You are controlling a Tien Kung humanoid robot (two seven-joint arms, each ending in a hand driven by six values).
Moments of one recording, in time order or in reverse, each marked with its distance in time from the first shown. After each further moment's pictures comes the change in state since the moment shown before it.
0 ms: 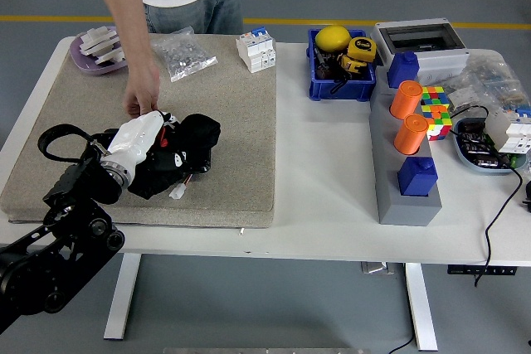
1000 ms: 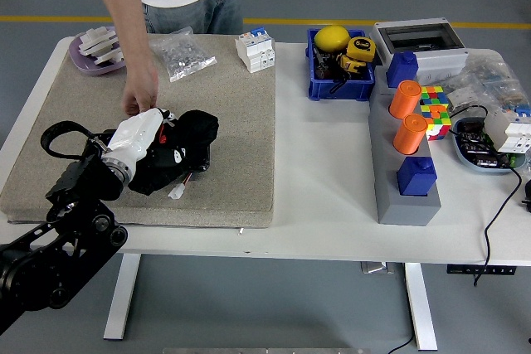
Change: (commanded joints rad) left arm 0.012 -0.007 -0.063 0.028 0.044 -0.002 0.026; right arm 0.002 -0.002 0.002 0.000 0.001 0.000 0.000
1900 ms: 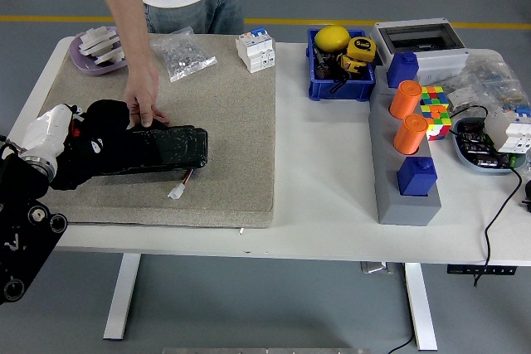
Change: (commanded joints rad) left arm 0.104 0.042 -0.305 0.048 0.069 -0.007 0.016; right arm -0.003 -0.007 0.006 0.001 -0.002 0.003 -0.002
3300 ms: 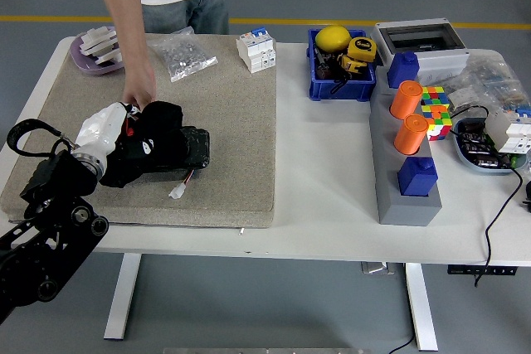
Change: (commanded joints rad) left arm -0.092 -0.049 0.238 -0.031 -0.065 -0.002 0.014; right arm 0.003 -0.007 -0.015 0.001 0.003 0.000 -0.001
